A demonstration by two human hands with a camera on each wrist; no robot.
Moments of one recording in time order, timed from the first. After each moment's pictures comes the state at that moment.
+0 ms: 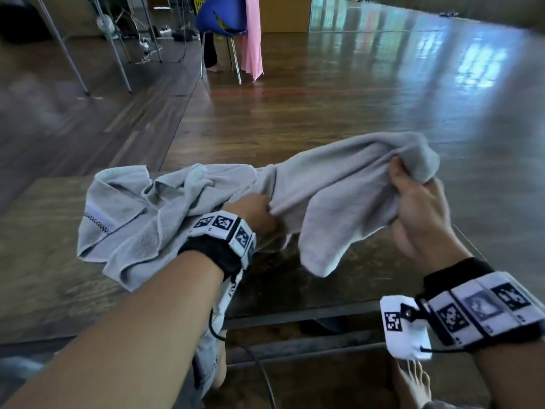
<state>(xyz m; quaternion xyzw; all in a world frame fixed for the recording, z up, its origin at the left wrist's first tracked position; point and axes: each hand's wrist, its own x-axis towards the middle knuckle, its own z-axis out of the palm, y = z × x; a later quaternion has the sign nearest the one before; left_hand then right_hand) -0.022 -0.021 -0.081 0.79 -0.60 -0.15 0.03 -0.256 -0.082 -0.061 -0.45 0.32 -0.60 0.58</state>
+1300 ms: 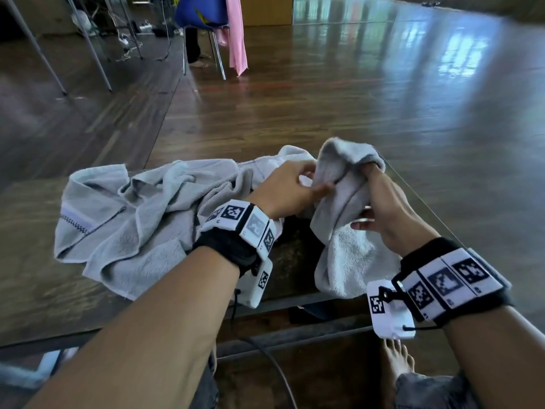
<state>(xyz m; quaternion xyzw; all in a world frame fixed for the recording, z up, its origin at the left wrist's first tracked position) -0.098 -0.040 -0.053 0.58 -0.65 -0.29 0.39 -0.272 -0.088 -0.069 -0.52 0.54 -0.37 0.54</state>
